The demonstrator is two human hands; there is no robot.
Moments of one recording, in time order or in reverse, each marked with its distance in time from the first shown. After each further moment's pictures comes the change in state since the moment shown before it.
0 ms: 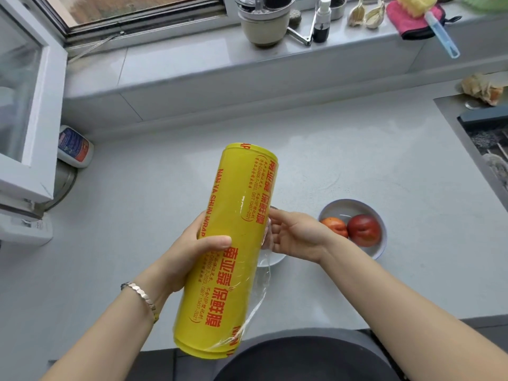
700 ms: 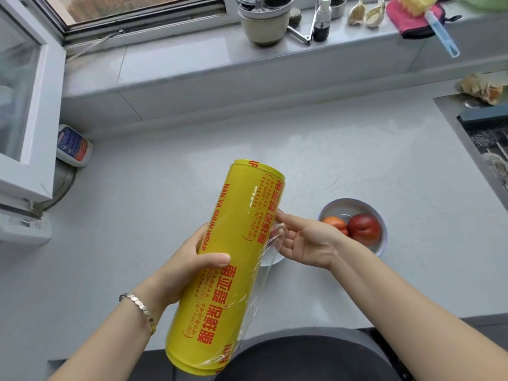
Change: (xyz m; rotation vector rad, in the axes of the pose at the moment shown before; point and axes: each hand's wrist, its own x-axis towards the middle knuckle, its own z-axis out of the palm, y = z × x) left_hand -0.007 -0.018 -0.005 -0.010 -0.037 -0.040; right_hand -0.014 0.003 -0.004 0.272 0.197 0.081
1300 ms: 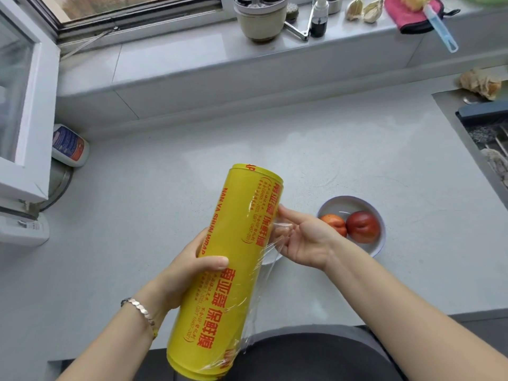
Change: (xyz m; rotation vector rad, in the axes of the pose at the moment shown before) left_hand -0.001 -0.006 0.004 -0.043 -0.005 -0.047; right_hand 0.002 0.003 0.000 0.122 -0.068 0.025
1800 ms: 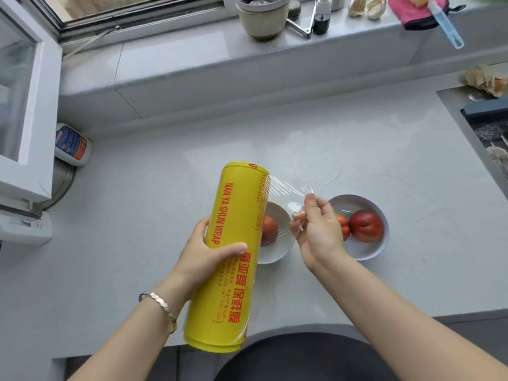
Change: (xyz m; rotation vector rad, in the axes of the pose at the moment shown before) left_hand 0.010 0.006 0.022 0.201 0.443 0.047; right_hand 0.011 0.010 0.001 0.115 0.315 -0.705
